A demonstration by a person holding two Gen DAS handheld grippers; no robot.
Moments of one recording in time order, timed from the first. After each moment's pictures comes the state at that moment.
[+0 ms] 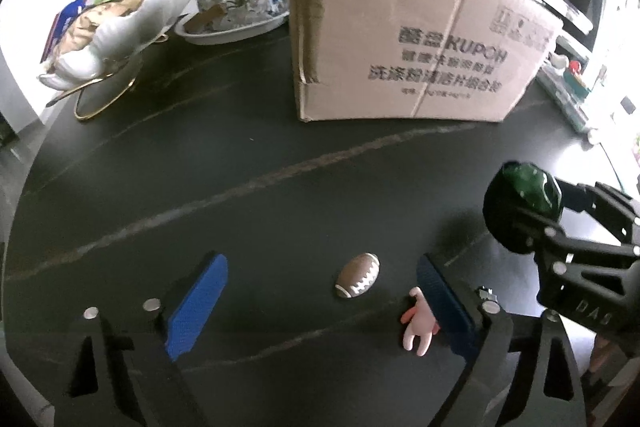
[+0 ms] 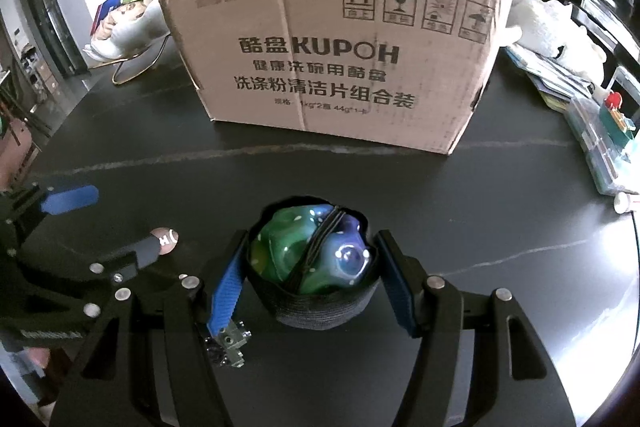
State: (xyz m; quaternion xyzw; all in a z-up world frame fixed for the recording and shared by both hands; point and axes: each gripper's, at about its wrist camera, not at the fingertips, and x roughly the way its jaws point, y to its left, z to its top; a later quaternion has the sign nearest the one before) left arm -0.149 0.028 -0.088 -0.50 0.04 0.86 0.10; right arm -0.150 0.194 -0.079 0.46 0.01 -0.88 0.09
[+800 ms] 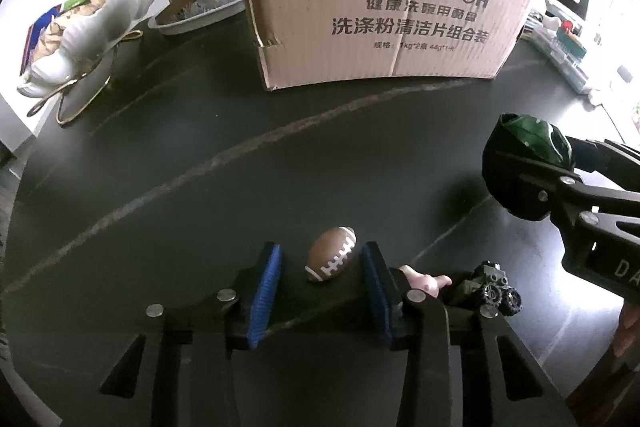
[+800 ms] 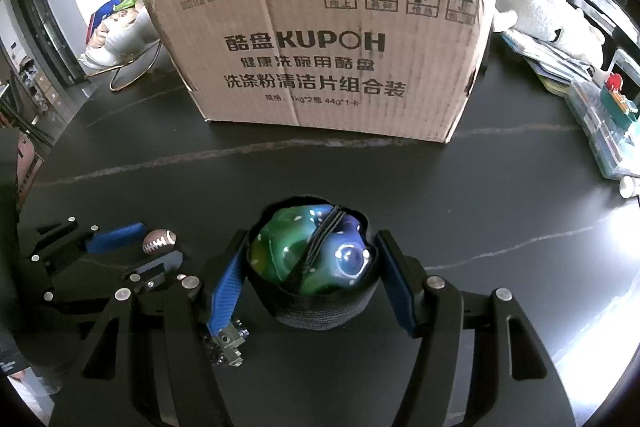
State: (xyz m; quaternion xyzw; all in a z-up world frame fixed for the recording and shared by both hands) left arm -0.145 0.047 -0.110 -0.52 0.08 0.85 0.11; right arm -0.150 0.203 -0.082 0.47 -0.01 -0.88 0.09
